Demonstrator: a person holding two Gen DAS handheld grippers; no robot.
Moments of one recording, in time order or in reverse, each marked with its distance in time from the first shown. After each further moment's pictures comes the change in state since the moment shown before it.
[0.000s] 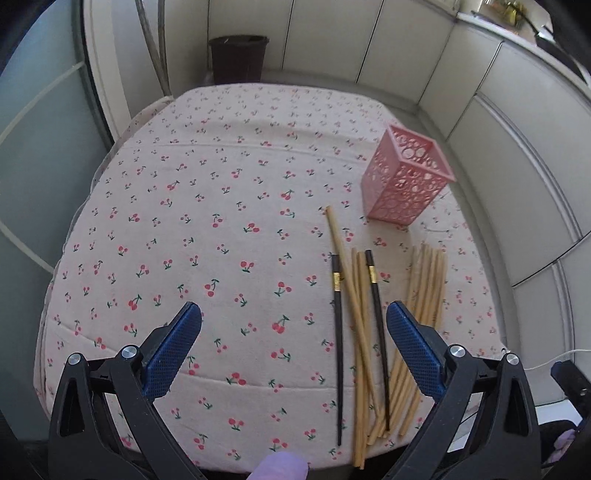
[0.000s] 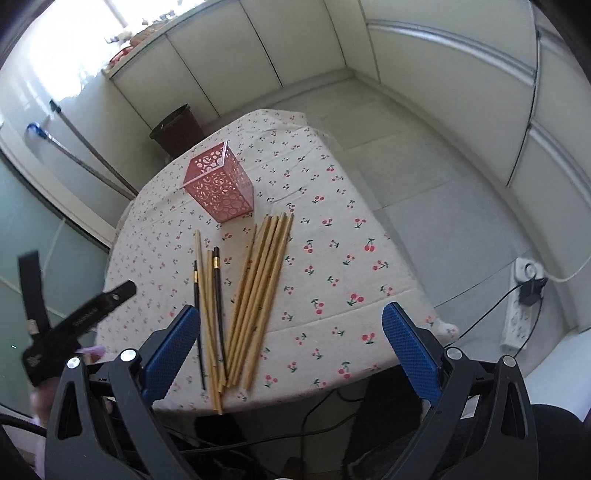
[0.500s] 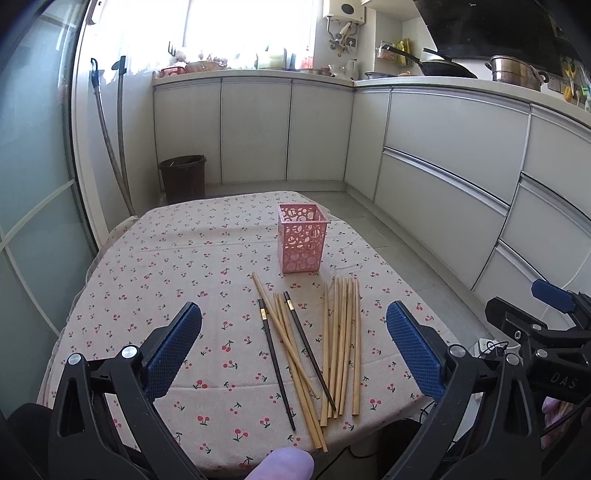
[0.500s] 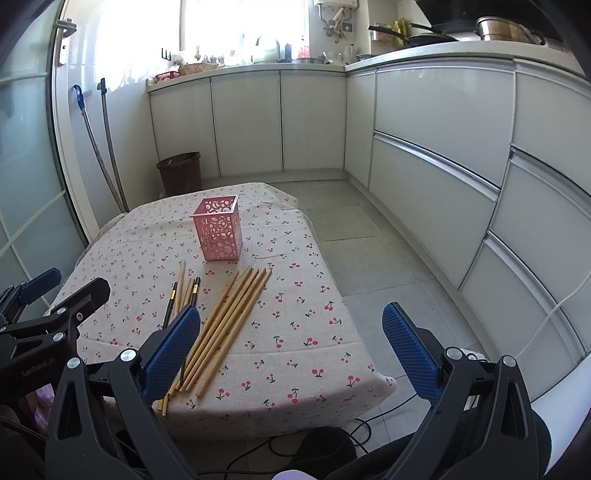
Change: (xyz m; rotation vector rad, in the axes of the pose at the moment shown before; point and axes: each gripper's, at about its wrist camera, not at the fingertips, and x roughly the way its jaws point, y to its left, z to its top) left arm -0.105 -0.052 -0.105 0.240 -0.485 -0.131; right arm -0.057 0.032 -0.081 -0.349 -0.425 -0.232
